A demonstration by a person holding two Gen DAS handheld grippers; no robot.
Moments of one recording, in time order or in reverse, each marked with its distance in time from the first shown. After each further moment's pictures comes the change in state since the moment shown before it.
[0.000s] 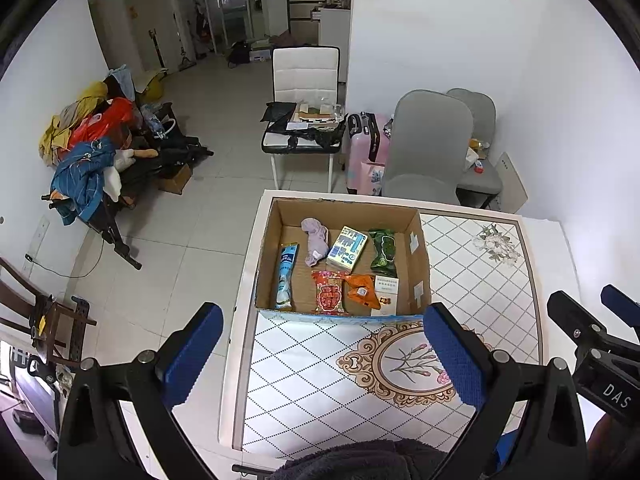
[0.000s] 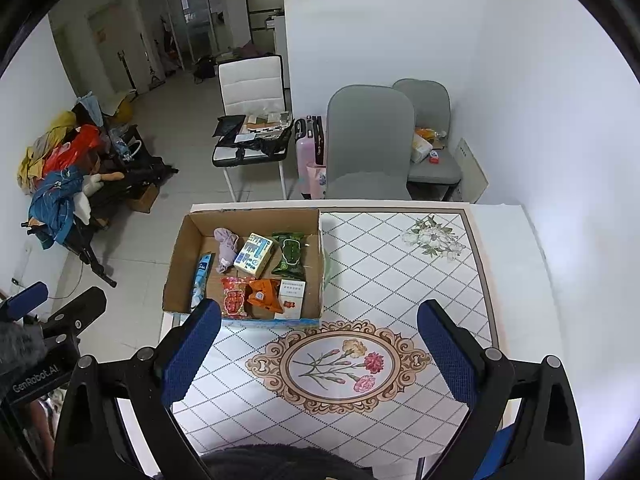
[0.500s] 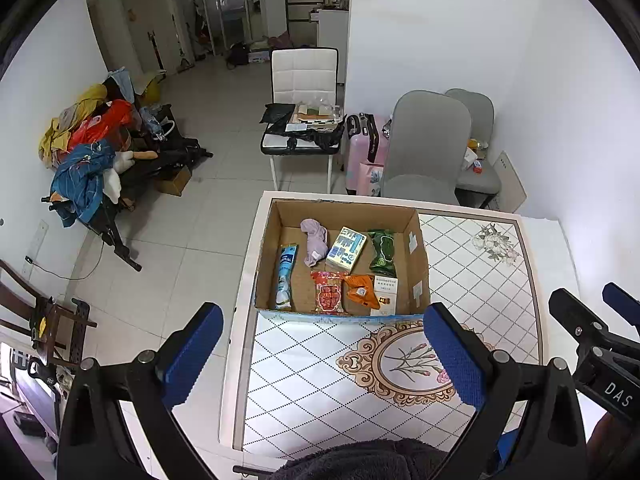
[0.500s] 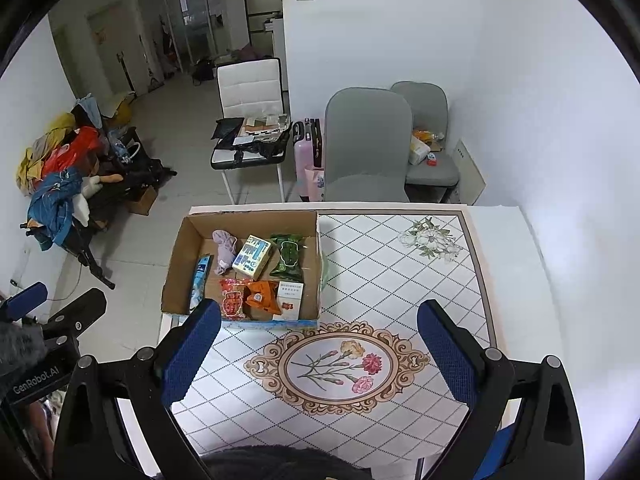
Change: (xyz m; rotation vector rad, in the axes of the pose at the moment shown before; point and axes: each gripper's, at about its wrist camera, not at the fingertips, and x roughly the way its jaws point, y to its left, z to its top) left arm 0.000 -0.001 0.000 0.010 -0.005 -0.005; right arm -0.006 -0.001 -0.001 0.012 -0.014 -0.008
